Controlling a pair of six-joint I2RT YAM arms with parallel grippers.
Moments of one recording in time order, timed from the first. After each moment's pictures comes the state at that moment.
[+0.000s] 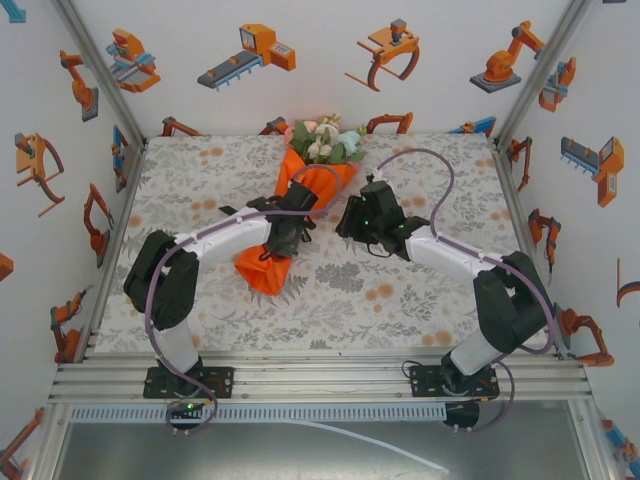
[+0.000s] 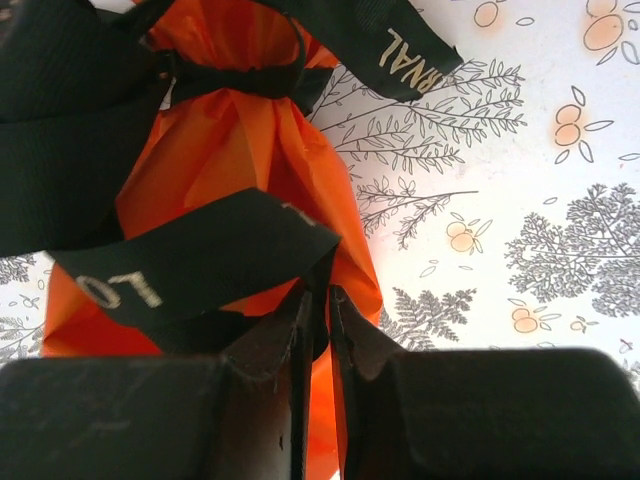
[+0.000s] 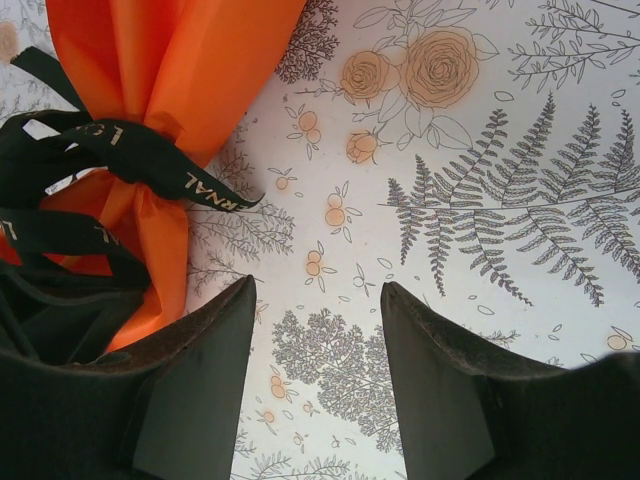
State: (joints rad) left arm -0.75 1.79 1.31 -0.68 -0.28 -0.32; right arm 0.58 1.57 1.00 -0.13 0.02 0.66
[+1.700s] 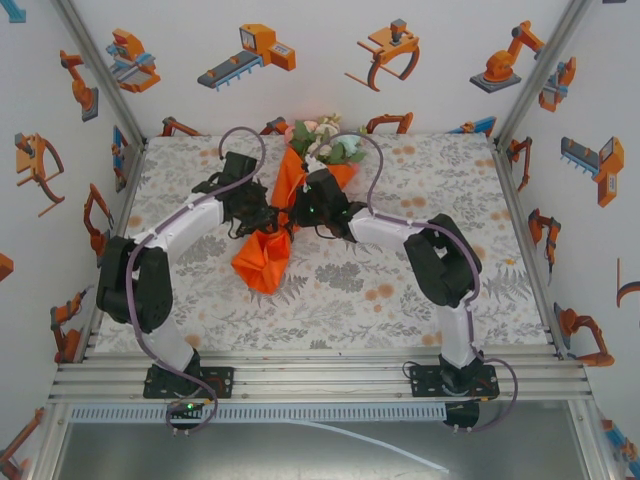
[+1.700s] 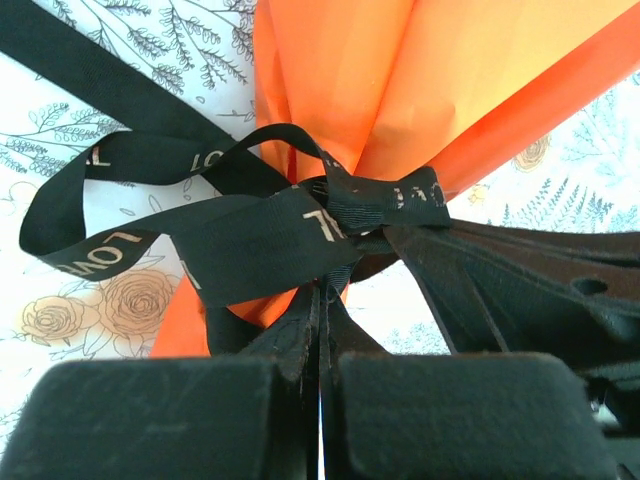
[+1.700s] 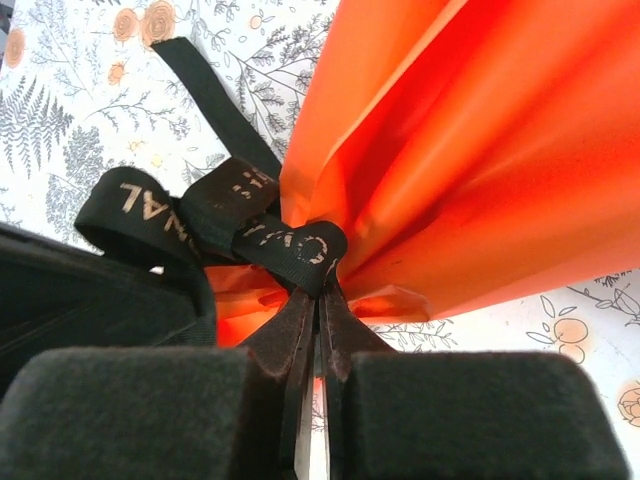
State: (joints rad) left arm -0.42 1.71 1.28 -0.48 0.05 -0.66; right arm 0.73 2.03 1.40 0.09 -0.09 0.53
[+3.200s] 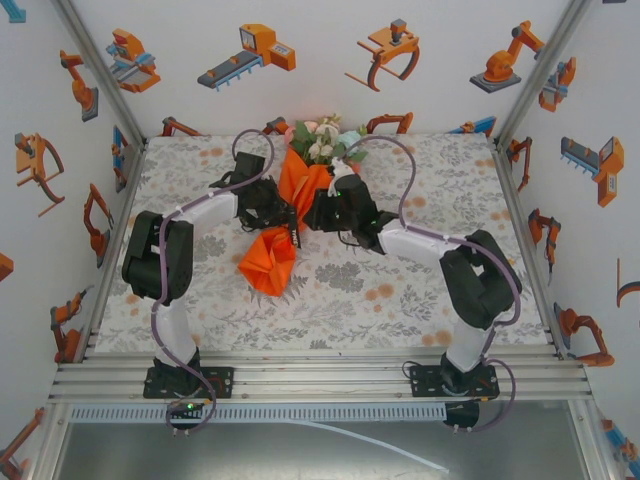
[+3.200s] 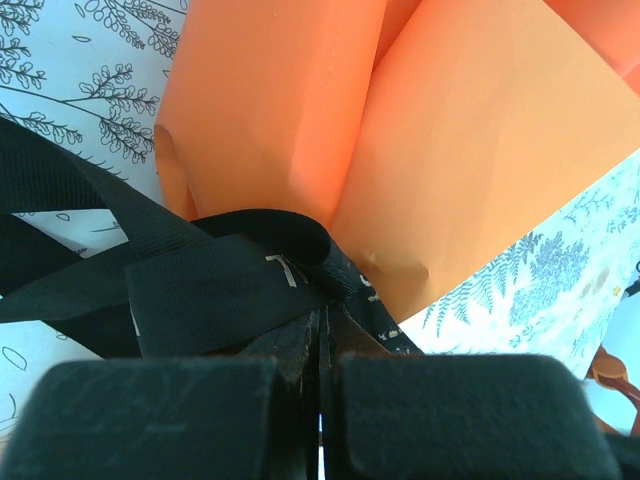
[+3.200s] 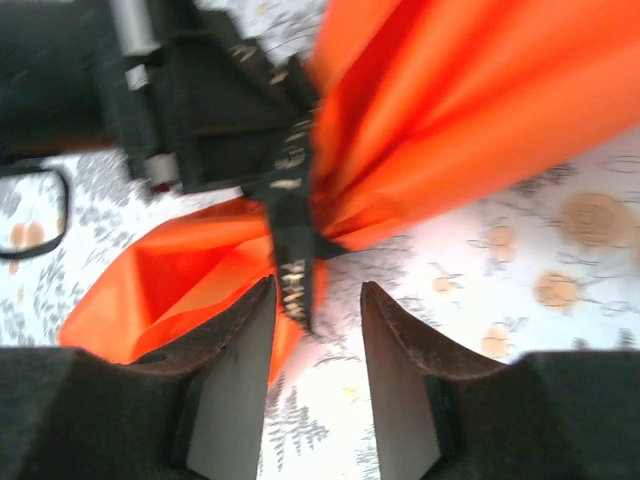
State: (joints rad) left arm -0.41 1.93 1.33 -0.26 0.23 -0.72; right arm 0.65 1.79 1.13 0.16 -0.12 0.52
